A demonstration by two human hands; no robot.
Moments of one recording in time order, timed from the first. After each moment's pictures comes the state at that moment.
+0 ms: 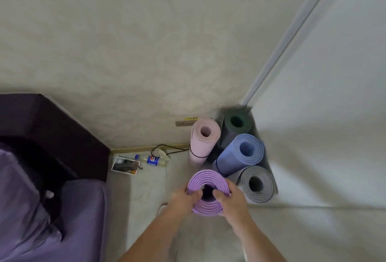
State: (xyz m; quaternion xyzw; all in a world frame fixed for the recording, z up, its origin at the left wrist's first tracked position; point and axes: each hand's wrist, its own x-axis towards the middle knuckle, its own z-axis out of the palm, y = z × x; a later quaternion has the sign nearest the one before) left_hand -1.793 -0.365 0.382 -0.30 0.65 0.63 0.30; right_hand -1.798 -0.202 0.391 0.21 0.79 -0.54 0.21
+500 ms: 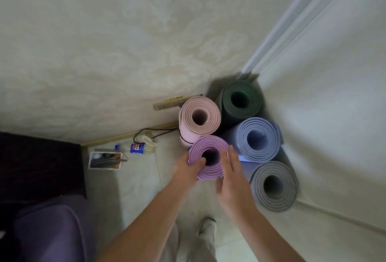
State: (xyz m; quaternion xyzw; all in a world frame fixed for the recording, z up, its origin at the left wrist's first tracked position) left_hand -1.938 -0.341 0.268 -0.32 0.63 0.64 0.30; right_hand -1.894 -0.207 0.294 0.04 0.97 -0.22 0.14
